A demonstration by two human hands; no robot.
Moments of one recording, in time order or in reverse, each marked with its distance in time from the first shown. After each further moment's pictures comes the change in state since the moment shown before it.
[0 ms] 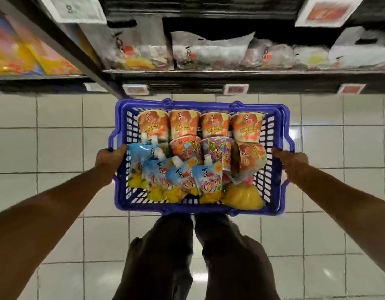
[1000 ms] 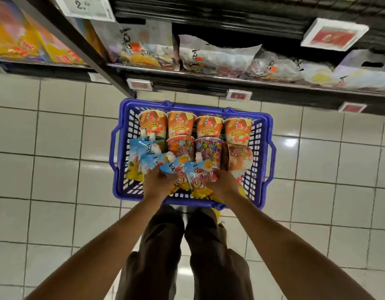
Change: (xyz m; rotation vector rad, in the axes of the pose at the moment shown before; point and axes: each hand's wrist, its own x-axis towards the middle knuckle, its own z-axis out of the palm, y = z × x) left_hand -0.099 -0.035 0.110 0.114 -0.093 0.175; right_hand -0.076 0.044 0.101 -0.676 -0.444 -0.395
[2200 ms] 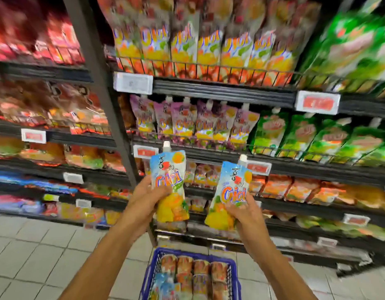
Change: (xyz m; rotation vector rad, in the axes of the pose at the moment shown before) left_hand -0.411 0.346 -0.394 -0.809 -0.207 0.700; right_hand -0.499 -0.237 -0.303 0.930 0.028 -0.881
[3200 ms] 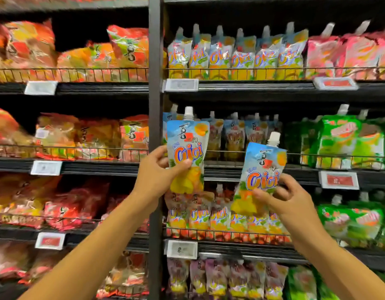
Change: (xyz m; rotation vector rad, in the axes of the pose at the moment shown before) left_hand 0.009 0.401 -0.004 0.176 -0.087 0.884; right_hand 0.000 -0.343 0.175 -0.196 0.070 -0.858
